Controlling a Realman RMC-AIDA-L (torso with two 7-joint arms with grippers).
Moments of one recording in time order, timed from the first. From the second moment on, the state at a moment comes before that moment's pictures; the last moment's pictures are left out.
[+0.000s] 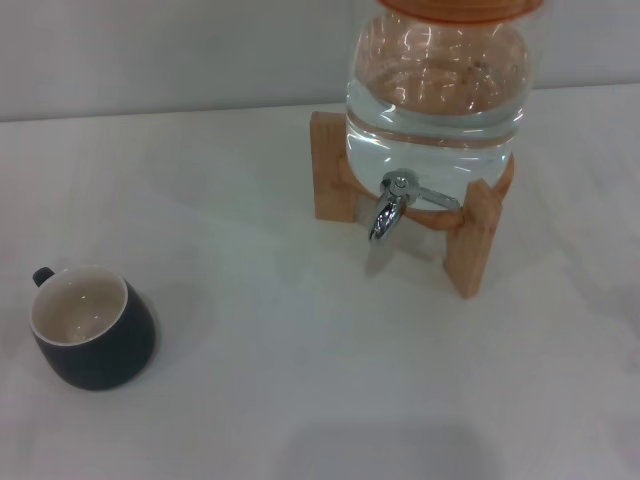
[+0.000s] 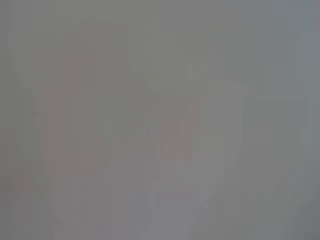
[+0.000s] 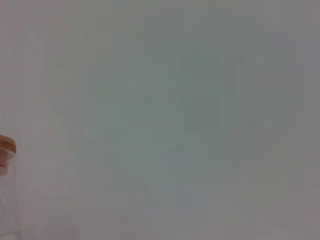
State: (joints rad) left arm -0.20 -2.04 0.41 0.36 -1.98 -1.37 2.23; right arm 0.15 2.00 -0.32 -0.13 2.00 1.62 -2.53
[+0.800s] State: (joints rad) left arm -0.22 -1.91 0.41 0.47 -1.38 -1.43 1.94; right arm 0.14 2.00 -0.32 -0.17 2.01 1.63 -2.49
